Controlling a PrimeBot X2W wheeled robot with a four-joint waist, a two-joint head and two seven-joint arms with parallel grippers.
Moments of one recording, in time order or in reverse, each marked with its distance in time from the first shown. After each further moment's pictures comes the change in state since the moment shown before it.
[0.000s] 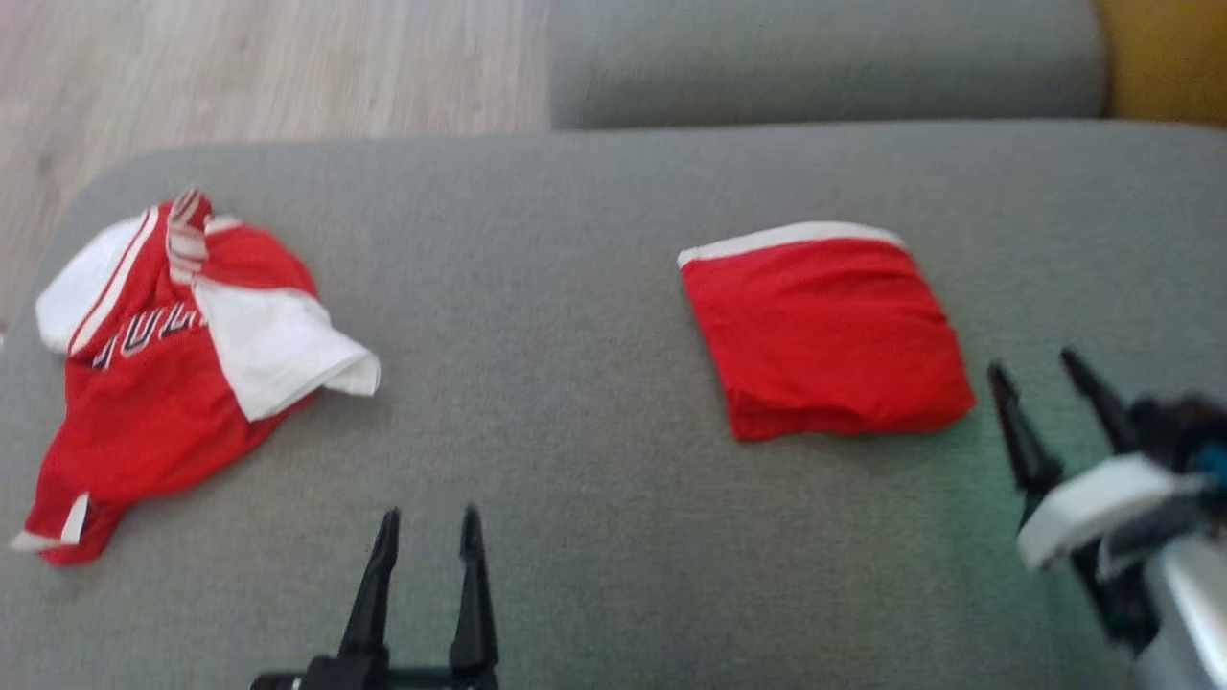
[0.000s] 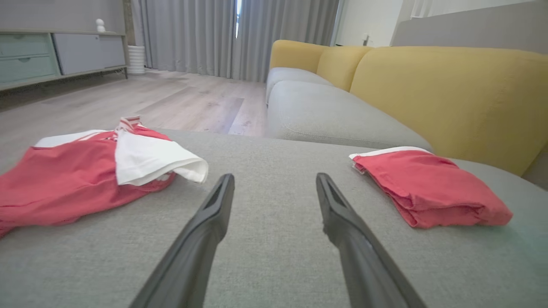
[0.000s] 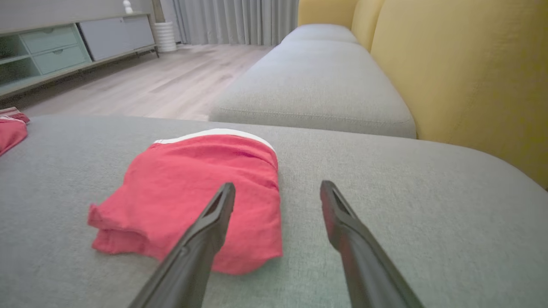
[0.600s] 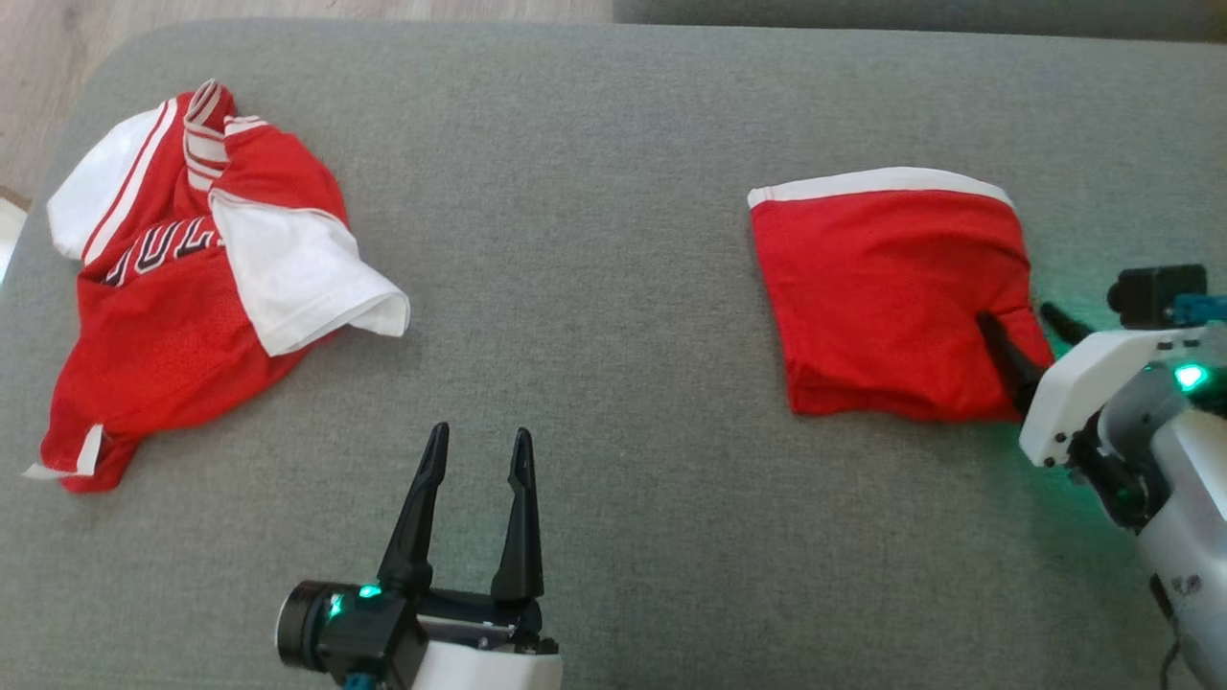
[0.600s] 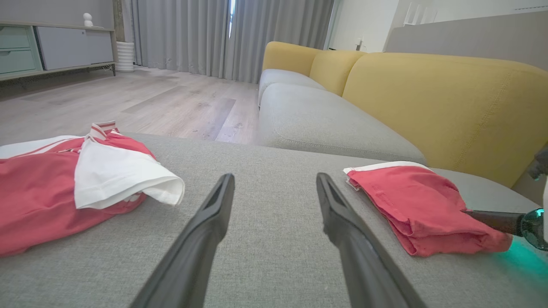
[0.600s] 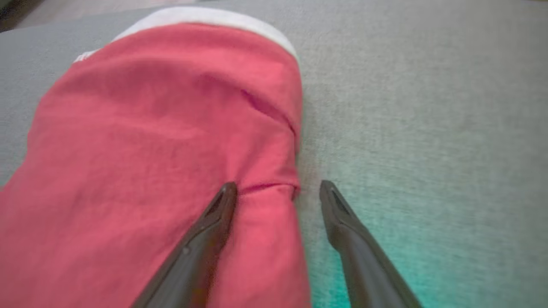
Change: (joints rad) left arm -0.137 -0.005 -0.088 -0.049 -0.011 -0.033 0.000; right arm -0.368 -0.103 0.245 0.341 0.300 0.000 0.287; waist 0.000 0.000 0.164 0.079
